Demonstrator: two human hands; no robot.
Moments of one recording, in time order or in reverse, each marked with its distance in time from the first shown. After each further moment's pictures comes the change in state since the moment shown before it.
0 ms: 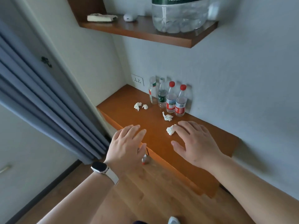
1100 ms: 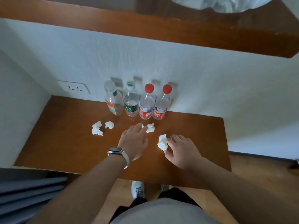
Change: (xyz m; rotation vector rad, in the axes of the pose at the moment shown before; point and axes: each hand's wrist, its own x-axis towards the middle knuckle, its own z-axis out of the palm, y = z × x) left_hand 0.260 -0.077 0.237 -0.282 -0.502 0.499; right_hand 0.163 0.021 0.160 0.014 -0.387 0.626
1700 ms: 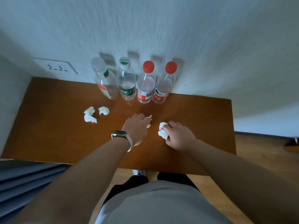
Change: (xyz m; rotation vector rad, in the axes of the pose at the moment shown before) left_hand 0.040 -0.009 0.044 0.030 -0.208 0.084; right_hand 0.049 0.015 0.048 0.054 -0.164 -0.034
